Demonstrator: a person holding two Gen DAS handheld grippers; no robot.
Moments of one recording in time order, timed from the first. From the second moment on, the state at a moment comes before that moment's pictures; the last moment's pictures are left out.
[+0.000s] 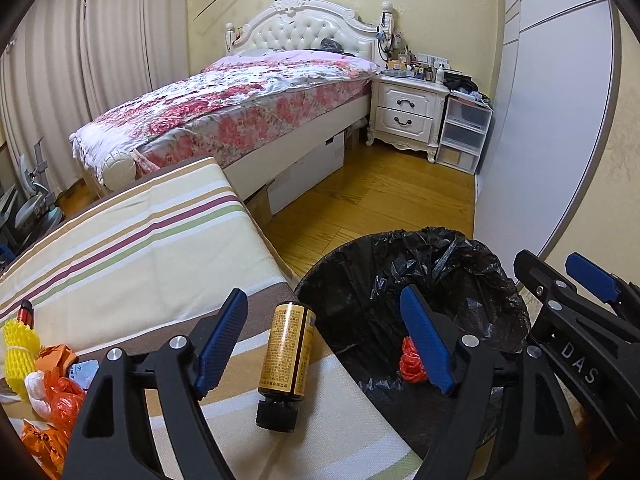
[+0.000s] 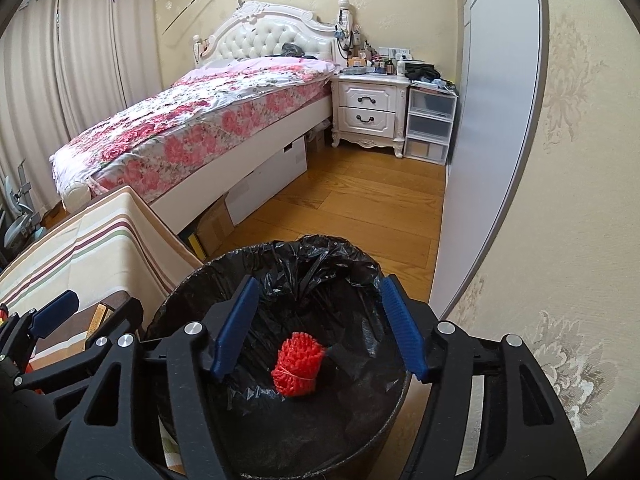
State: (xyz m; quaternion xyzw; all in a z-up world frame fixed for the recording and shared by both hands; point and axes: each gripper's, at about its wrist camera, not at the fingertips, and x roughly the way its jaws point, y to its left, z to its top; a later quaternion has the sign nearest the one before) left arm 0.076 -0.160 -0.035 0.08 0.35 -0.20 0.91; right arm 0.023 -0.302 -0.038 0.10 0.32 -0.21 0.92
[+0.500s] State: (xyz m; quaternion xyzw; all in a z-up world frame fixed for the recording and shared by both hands) left arm 0.075 -0.152 -0.032 0.06 0.34 -0.22 0.91; right arm 0.018 -0.308 -0.034 0.11 0.31 -0.21 0.92
